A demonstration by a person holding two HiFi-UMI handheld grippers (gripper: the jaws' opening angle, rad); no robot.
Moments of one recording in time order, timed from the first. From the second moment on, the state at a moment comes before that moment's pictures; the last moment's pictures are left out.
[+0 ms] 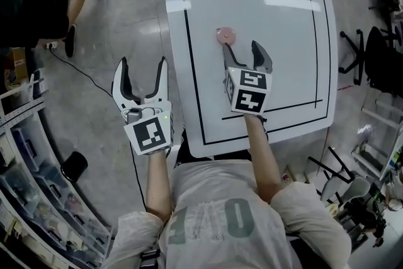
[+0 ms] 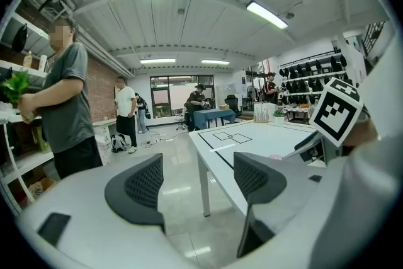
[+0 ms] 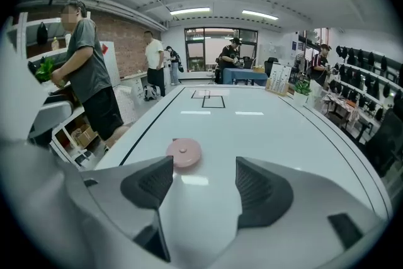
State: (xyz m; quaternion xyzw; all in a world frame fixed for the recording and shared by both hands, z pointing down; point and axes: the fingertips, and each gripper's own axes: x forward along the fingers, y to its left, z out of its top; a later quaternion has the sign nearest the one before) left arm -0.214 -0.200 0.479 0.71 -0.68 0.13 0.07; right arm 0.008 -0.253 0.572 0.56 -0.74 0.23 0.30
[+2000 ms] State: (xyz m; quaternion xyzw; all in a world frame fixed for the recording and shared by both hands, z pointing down) left arm -0.146 -0.110 0.256 0.74 -0.66 0.00 -0.13; right arm 0.040 -0.137 0.294 0.50 -0.86 -0.02 0.04
